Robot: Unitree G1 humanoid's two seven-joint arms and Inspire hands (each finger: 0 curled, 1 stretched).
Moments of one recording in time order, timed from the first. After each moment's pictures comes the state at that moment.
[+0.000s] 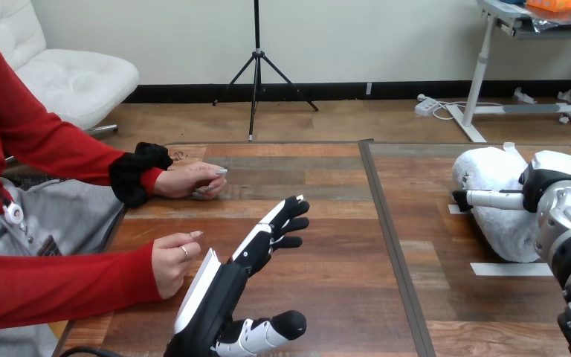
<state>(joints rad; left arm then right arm) -0.08 0.11 -0.13 0.89 0.19 -1.32 -0.08 -0.97 -0.46 0.42 1.38 -0.69 0.27 0.06</state>
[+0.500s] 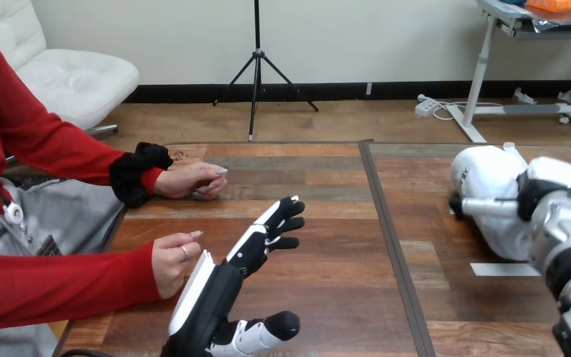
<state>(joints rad) -0.07 0.12 -0.14 0.89 0.13 -1.34 -0.11 -0.93 -0.44 0.40 1.38 -0.67 0.26 0.00</state>
